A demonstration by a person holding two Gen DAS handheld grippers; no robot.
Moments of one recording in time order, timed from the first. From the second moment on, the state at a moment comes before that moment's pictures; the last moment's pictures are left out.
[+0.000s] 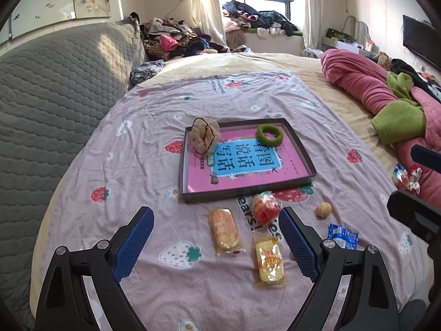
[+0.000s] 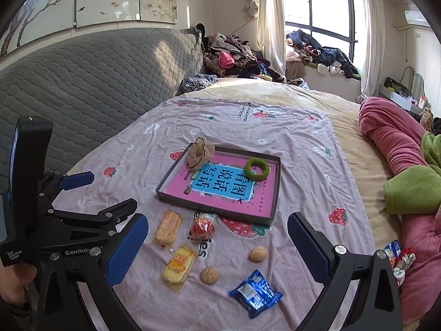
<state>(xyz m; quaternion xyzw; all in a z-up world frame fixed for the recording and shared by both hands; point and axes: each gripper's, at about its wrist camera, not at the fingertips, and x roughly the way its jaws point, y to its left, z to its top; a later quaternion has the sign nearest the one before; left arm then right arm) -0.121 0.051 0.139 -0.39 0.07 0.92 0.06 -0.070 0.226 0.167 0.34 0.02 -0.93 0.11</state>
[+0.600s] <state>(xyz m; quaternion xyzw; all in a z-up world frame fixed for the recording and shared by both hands) -0.090 0.064 0.109 -0.40 0.07 0.91 0.07 -0.037 0.248 0.144 0.35 0.02 -0.93 0.09</state>
